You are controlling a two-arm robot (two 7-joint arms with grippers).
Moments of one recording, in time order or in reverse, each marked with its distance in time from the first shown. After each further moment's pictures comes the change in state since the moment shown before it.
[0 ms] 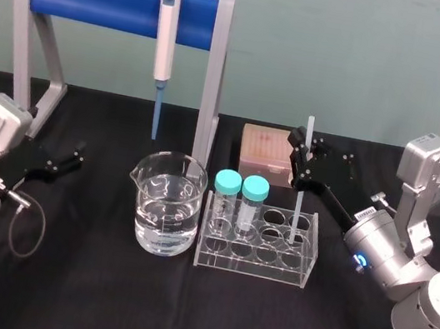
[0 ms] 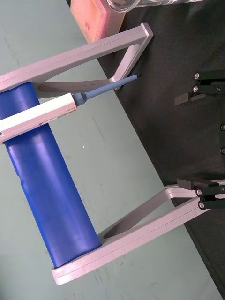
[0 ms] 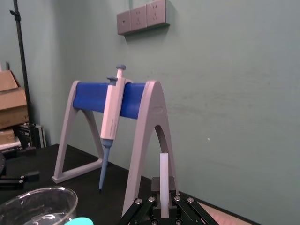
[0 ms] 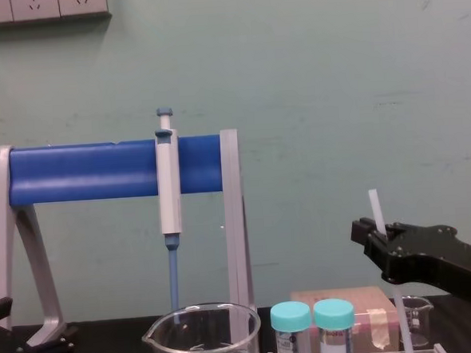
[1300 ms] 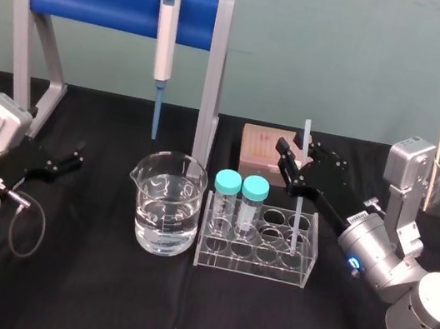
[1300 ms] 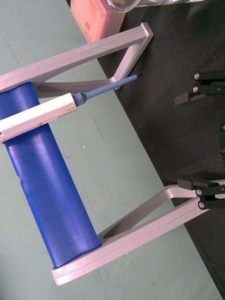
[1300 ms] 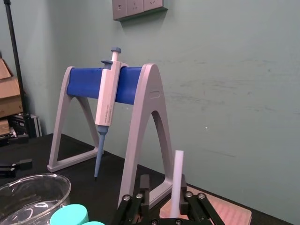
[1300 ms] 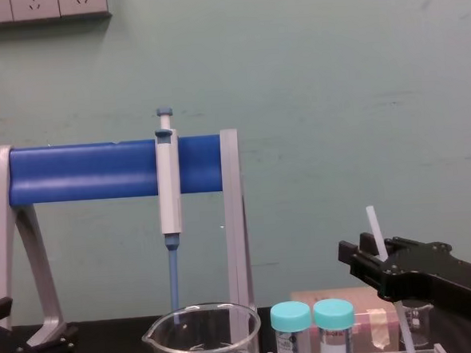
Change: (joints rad) left arm 0.000 0.000 0.000 0.000 0.000 0.000 0.000; right arm 0.016 -0.014 -0.009 0.046 -0.032 0.012 -0.018
